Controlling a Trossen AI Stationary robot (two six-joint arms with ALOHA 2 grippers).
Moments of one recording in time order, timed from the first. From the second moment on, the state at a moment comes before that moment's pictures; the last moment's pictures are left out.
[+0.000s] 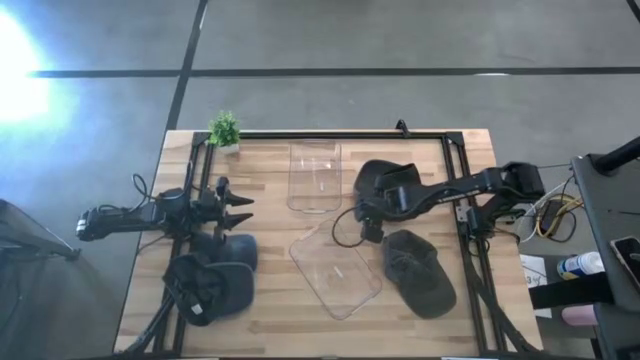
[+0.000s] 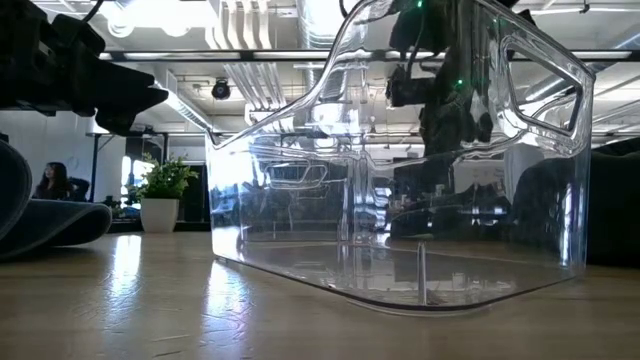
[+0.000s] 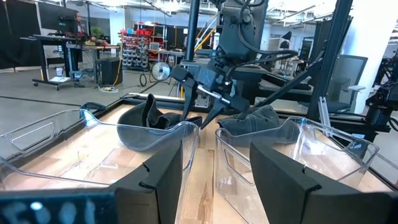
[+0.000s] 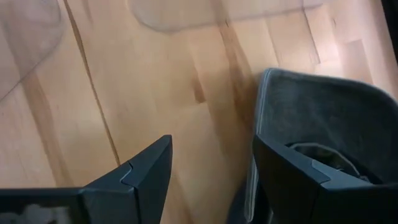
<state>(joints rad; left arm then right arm) 0.05 0.00 0.01 0.02 -0.02 -0.09 0.03 1.61 1.02 -0.67 0.38 0.26</state>
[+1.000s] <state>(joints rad) 0.05 0.00 0.01 0.02 -0.02 -0.09 -0.02 1.61 0.95 -0.62 0.37 0.11</state>
